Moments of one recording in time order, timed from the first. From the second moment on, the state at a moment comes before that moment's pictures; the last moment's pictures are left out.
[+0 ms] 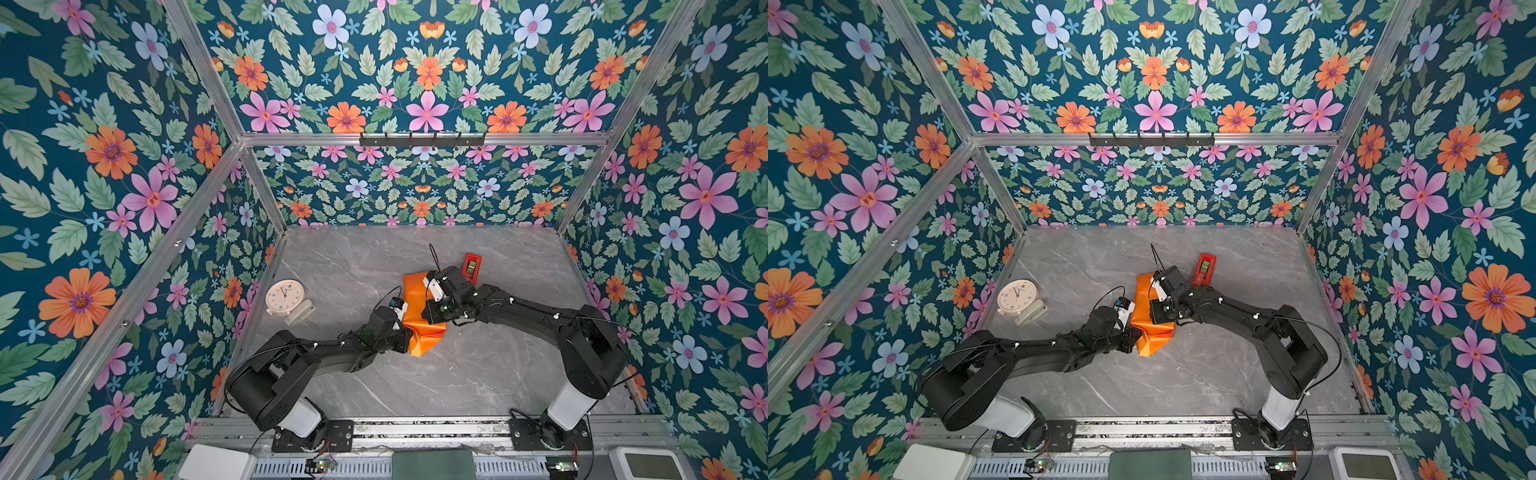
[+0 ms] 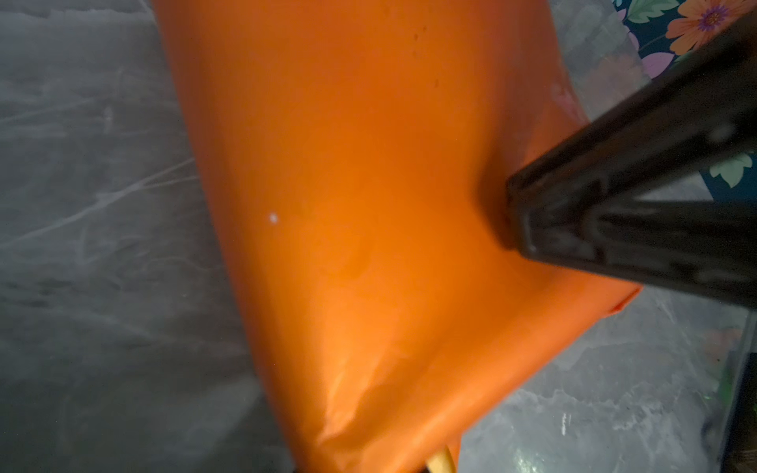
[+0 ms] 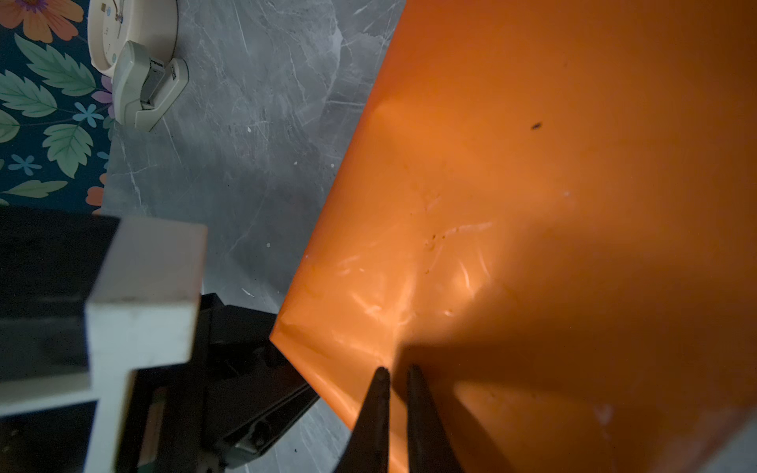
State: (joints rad) left arm -0.75 1.52 0.50 0.32 0.13 -0.45; right arm 0.70 1.72 1.14 -0.37 -0.26 0.47
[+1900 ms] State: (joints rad) left arm -0.78 1.55 0.41 0.46 0.08 -0.45; right arm 0.70 1.72 1.14 -0.37 -0.26 0.47
